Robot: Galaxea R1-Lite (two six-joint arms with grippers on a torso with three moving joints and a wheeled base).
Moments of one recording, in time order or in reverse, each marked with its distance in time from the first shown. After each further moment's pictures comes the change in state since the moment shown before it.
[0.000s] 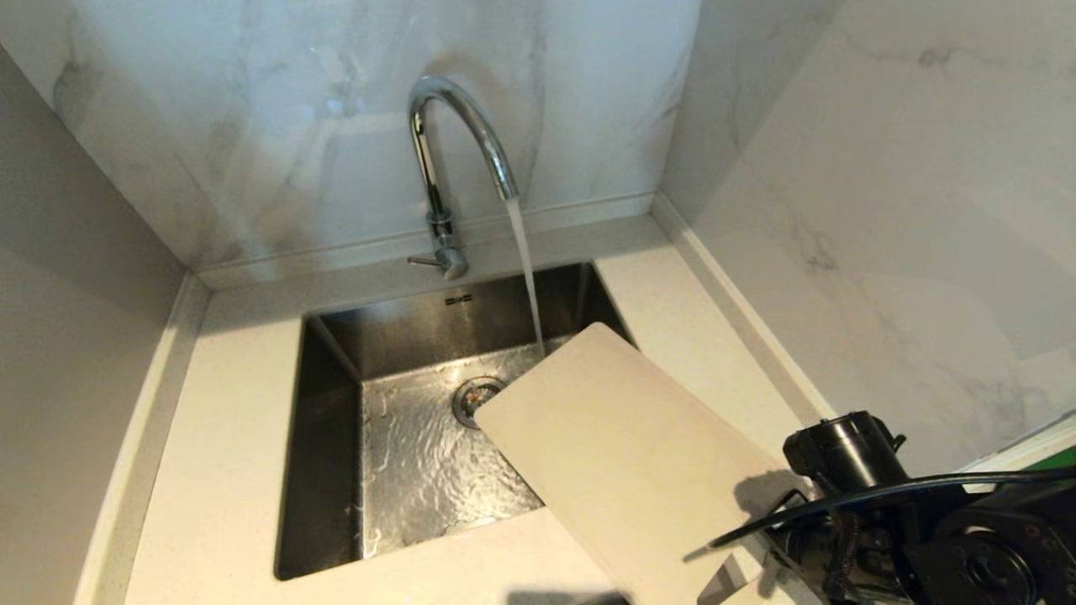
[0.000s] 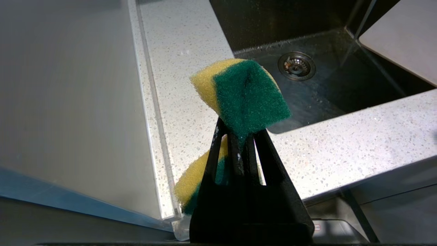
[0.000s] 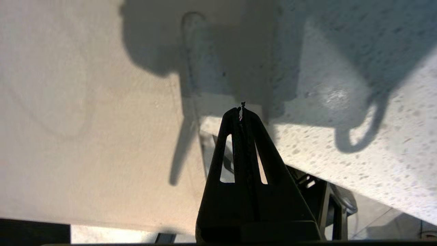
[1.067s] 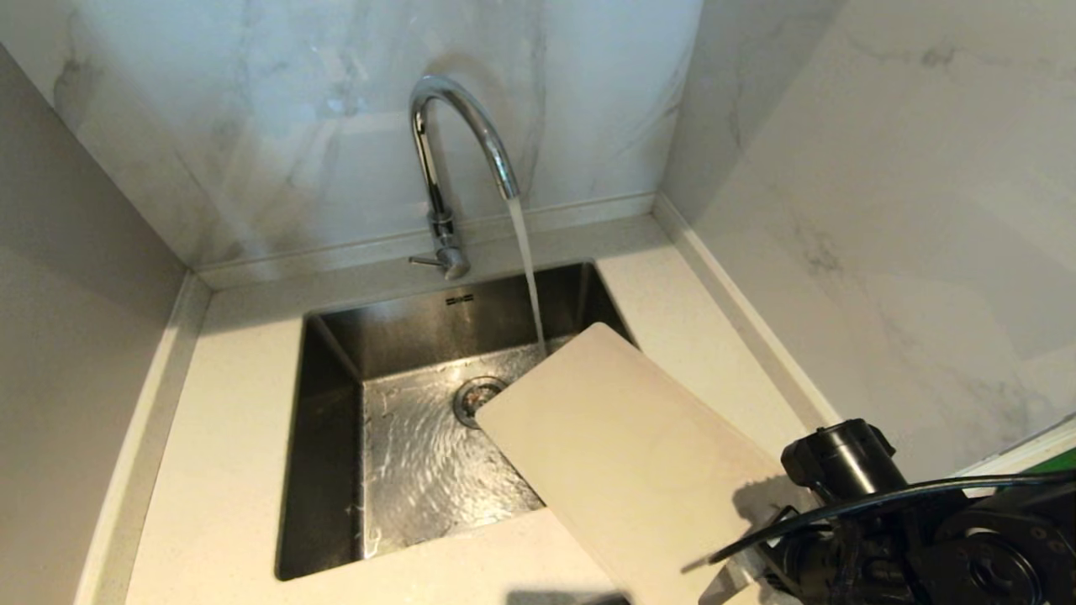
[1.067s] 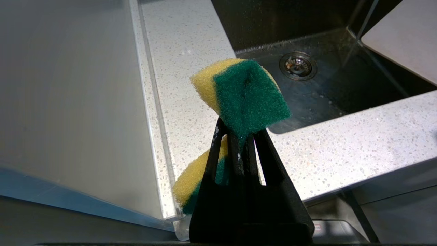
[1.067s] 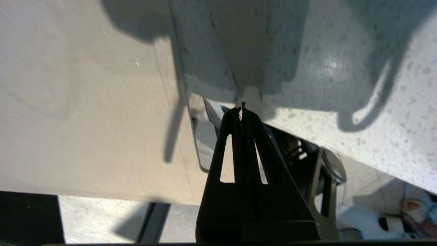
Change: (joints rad) left arm 0.001 0.000 0.000 0.000 0.000 0.000; right arm 0.008 -0.015 -0.003 0.088 0.083 0.000
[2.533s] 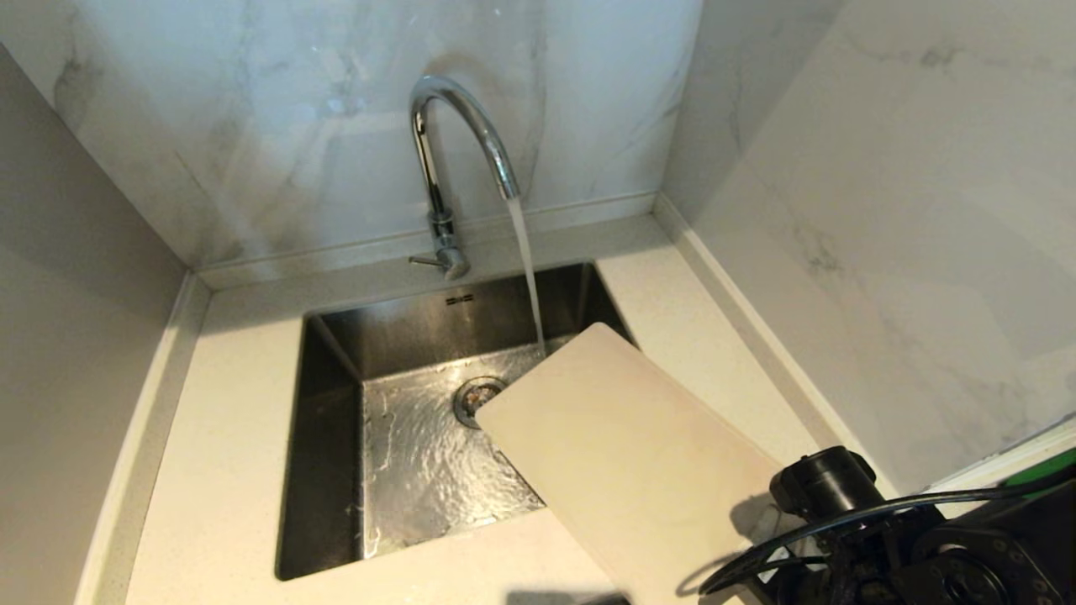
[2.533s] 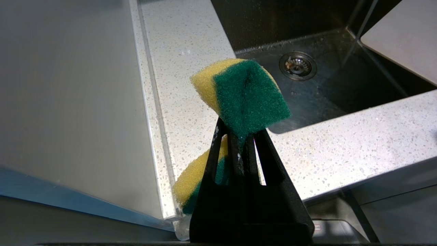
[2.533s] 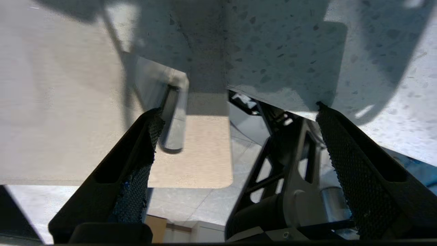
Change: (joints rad) left arm 0.000 0.000 0.000 0.000 0.000 0.000; right arm 0.005 0.068 0.048 -0.009 0.103 0.006
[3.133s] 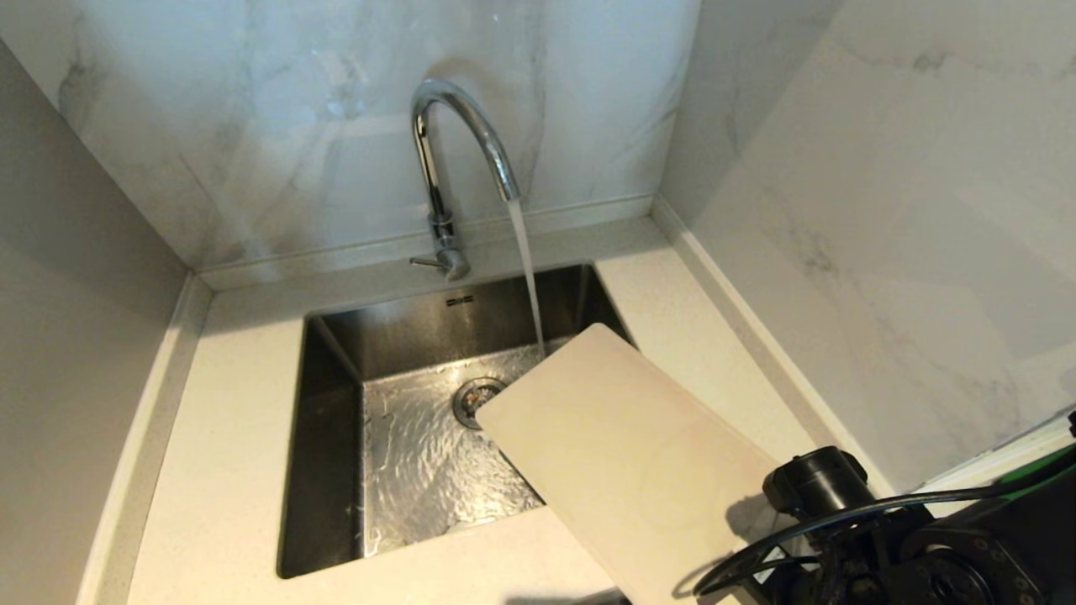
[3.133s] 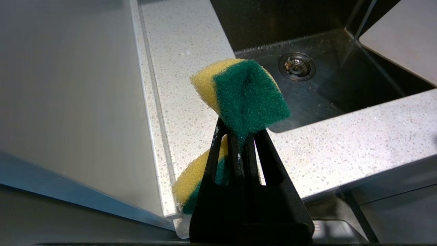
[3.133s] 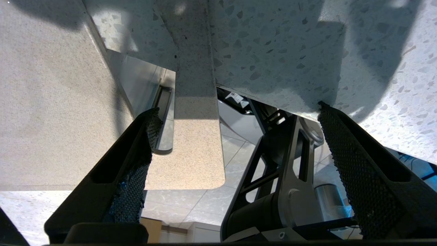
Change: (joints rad) left arm 0.000 0.000 0.000 0.000 0.000 0.000; right arm 0.000 0.055 -0.001 -0.039 0.000 0.003
